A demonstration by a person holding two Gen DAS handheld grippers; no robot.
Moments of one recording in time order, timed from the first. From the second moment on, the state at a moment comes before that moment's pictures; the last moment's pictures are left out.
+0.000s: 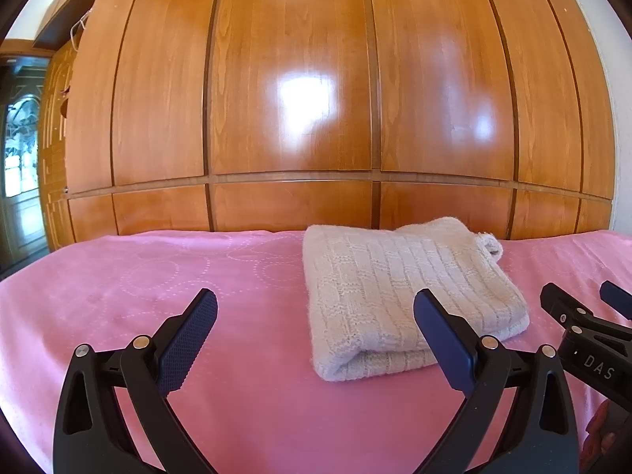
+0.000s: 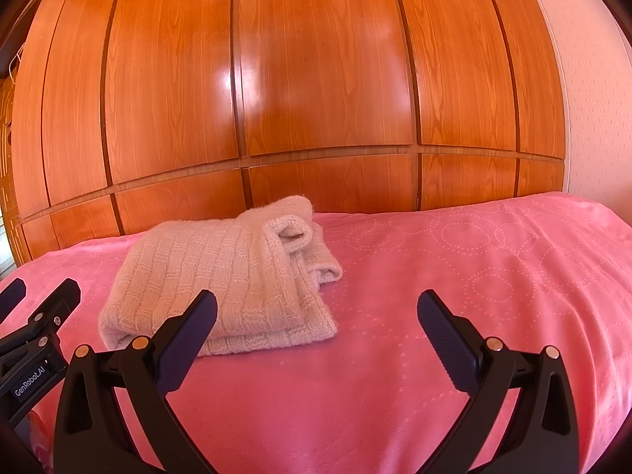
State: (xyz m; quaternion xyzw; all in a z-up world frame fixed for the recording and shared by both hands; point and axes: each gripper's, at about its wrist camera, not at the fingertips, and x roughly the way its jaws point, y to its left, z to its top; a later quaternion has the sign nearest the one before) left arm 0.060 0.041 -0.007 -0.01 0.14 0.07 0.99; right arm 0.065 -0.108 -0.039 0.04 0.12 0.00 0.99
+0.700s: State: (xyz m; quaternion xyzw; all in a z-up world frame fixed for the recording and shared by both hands) left arm 0.063 0.042 -0.008 -0.02 0.15 0.06 0.99; right arm 0.066 -0.108 -0.040 0.04 0.13 0.00 0.99
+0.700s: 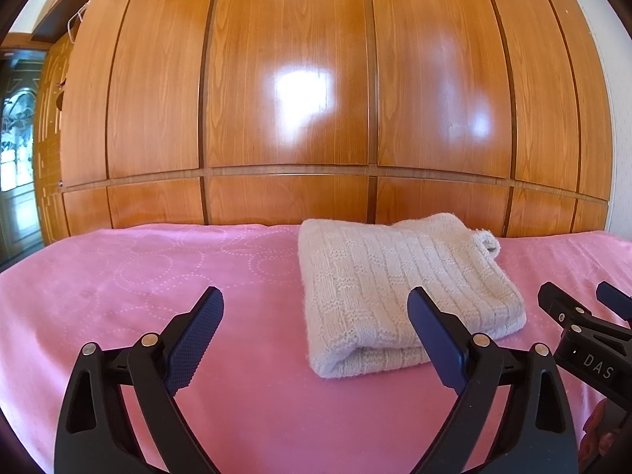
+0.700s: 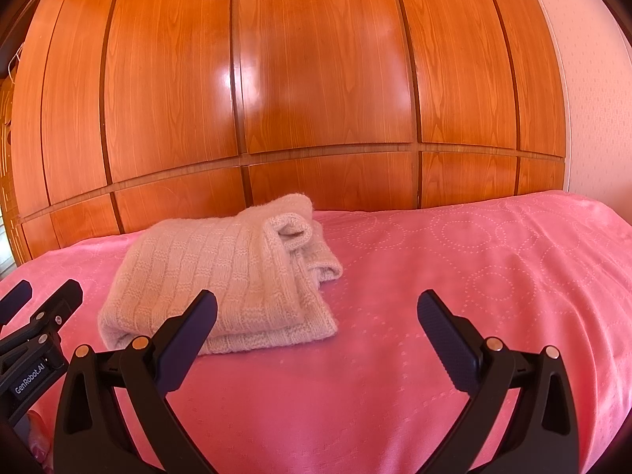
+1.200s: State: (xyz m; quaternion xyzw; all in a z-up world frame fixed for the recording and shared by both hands) left arm 0.064 0.044 -0.011 -0.02 0.16 0.06 0.99; right arm 0.068 -0.108 -0.040 0.05 0.13 0.00 0.99
